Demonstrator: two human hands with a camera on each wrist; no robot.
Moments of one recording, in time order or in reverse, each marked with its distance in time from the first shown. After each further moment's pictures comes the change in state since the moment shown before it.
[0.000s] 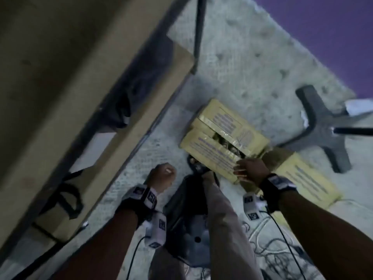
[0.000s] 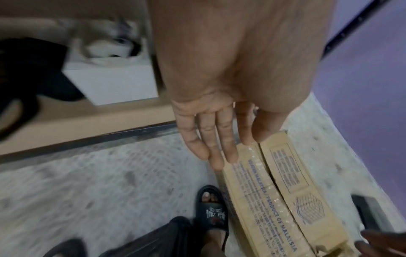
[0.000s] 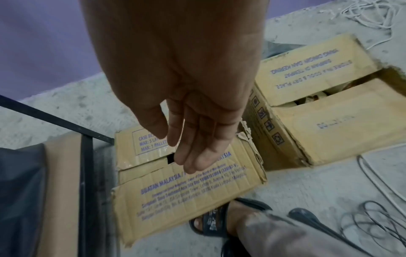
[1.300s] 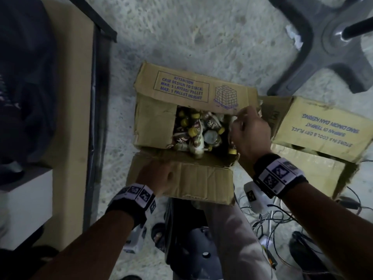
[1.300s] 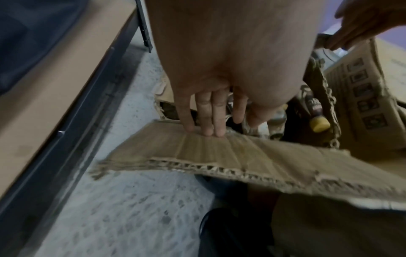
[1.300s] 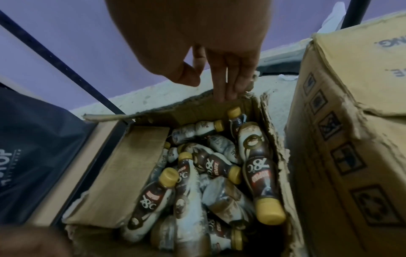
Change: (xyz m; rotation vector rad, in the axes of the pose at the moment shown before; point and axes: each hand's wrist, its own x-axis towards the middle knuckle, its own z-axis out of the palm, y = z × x) left_hand 0.189 0.001 0.107 1.232 -0.220 0.370; right_hand 0.122 0.037 -0.044 -0.457 0.631 -0.666
